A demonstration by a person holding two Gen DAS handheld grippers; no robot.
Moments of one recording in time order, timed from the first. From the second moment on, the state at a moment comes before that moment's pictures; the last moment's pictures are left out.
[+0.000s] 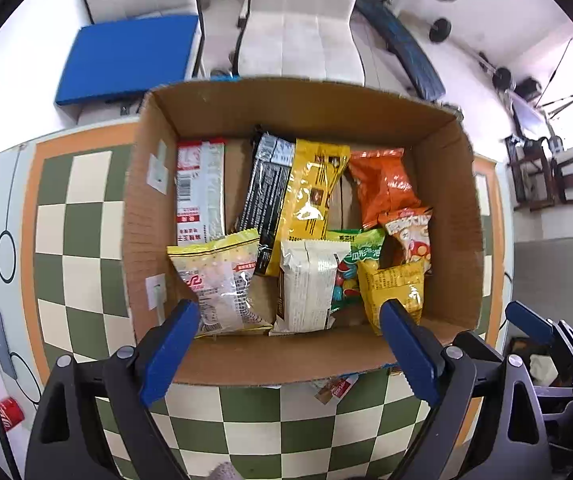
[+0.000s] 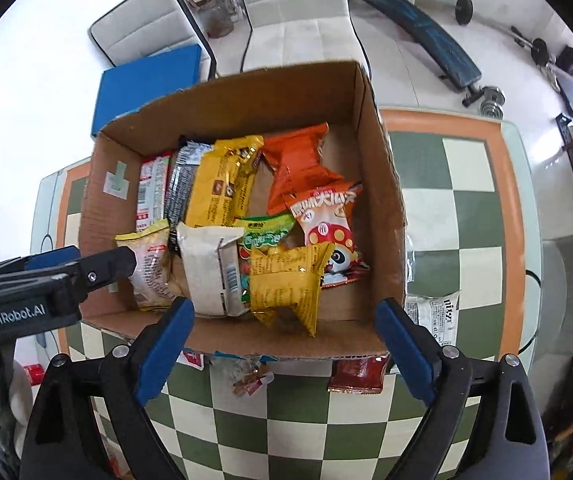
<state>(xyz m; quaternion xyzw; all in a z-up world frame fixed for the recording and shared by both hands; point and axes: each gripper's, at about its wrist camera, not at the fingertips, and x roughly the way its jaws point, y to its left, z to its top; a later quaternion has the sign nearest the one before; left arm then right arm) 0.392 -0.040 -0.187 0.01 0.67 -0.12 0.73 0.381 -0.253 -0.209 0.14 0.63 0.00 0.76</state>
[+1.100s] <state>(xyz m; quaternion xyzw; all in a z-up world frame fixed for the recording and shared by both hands) 0.244 0.139 -0.308 -0.08 0.71 0.12 0.69 0.319 -0.108 -0.363 0.20 0.65 0.11 0.72</state>
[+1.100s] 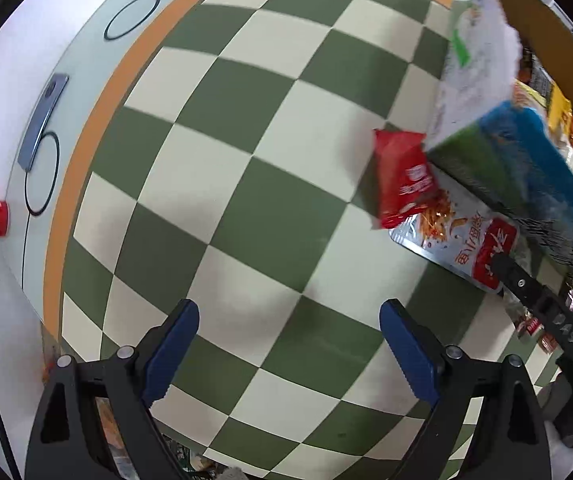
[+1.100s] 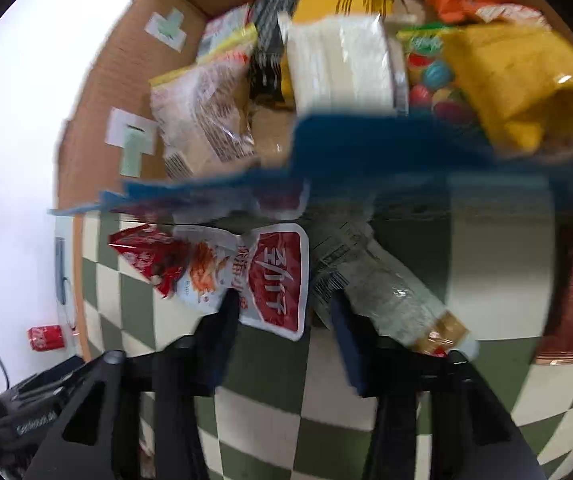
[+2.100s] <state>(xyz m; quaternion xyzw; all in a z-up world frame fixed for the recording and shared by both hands) 0.256 0.123 -0.384 -0.17 0.78 0.14 0.58 0.296 -0.108 -0.330 0.04 0.65 0.09 0.75</state>
